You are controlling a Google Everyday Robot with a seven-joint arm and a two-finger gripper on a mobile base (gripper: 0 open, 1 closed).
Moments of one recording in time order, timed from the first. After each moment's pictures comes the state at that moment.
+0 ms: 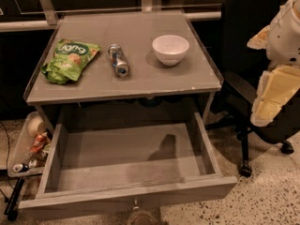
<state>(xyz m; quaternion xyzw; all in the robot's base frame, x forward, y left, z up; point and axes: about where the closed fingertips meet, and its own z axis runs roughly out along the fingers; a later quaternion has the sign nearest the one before) 0.438 -0.217 0.976 -0.60 0.78 -0.03 0.16</state>
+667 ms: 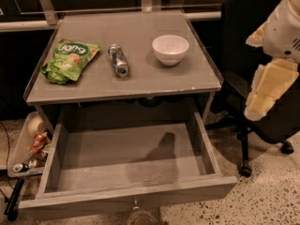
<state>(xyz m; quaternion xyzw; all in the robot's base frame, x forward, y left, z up) 0.445 -0.213 0.979 -0.58 0.79 -0.02 0.16</state>
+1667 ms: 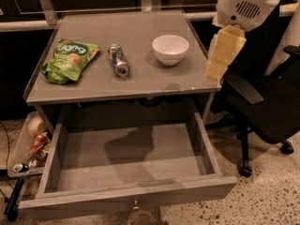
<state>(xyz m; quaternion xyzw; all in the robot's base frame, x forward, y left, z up) 0.505 -0.148 0.999 -0.58 0.80 0.00 0.16</state>
